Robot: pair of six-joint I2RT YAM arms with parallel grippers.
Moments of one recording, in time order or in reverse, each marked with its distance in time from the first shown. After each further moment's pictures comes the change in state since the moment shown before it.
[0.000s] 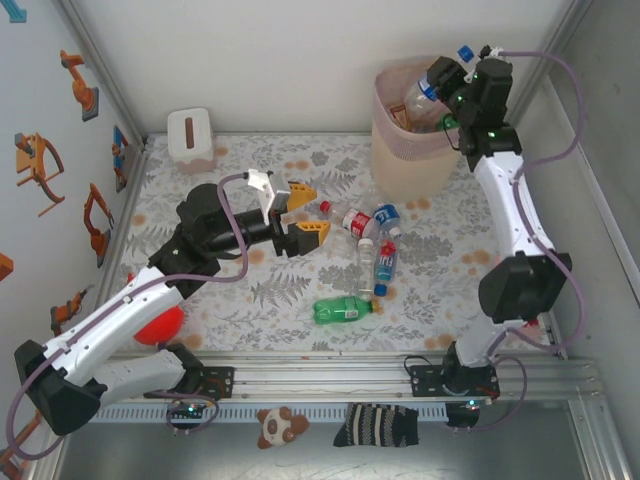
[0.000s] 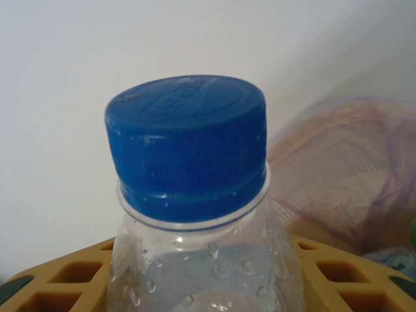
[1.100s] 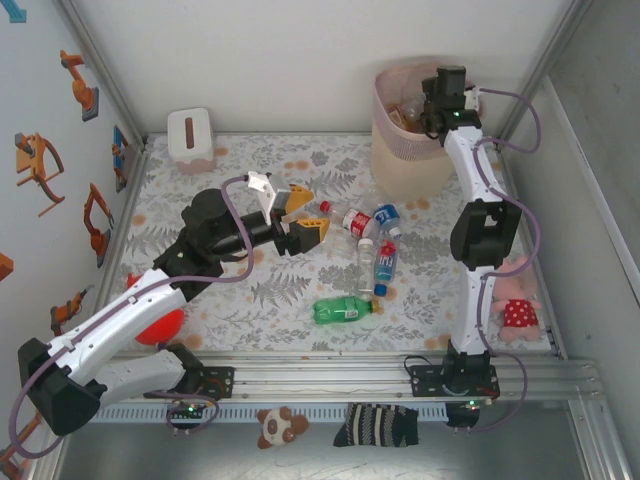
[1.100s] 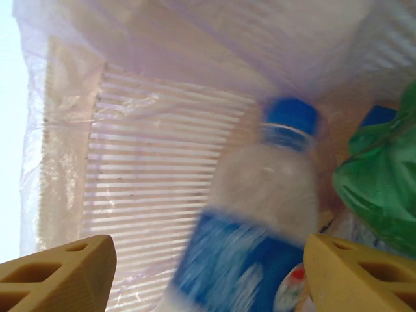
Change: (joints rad) left arm 0.000 -0.002 -0.054 0.043 -0.083 -0.052; right arm 0.000 0.495 0.417 -0.270 0.227 0.585
